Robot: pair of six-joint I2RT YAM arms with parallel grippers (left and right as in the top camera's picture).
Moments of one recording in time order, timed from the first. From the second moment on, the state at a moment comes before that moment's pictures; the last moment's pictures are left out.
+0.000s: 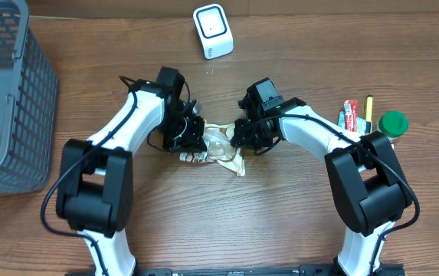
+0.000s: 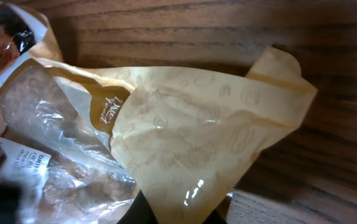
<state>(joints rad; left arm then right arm) -0.27 2.00 1.38 -1.01 0.51 -0.28 0.44 2.00 1.25 -0.55 -0.41 0.41</state>
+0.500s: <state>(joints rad) -0.24 2.15 1.39 -1.14 0.54 -0.21 0.44 2.00 1.25 -0.55 -0.41 0.41</state>
